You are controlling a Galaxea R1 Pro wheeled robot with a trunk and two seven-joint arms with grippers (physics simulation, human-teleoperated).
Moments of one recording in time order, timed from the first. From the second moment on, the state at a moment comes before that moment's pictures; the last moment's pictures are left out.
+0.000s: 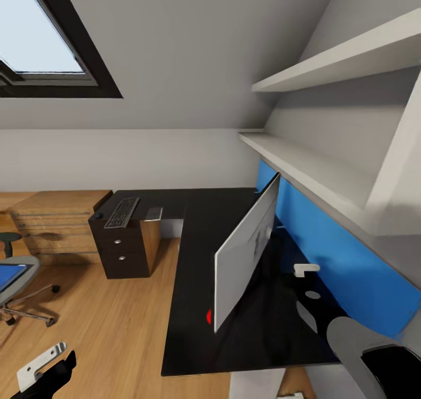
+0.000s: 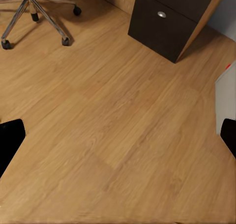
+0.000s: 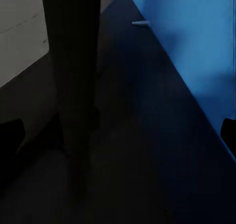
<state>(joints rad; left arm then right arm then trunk) 0.12 0.11 0.21 -1.47 0.53 0.24 0.42 -0.85 -0.11 0.23 -0.16 -0.19 -0.22 -0.13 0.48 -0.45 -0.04</state>
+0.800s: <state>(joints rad) 0.12 0.10 0.20 -1.31 0.52 0.25 0.42 -0.66 -0.10 0.23 -0.78 -0.19 0.03 -0.22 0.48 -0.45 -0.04</state>
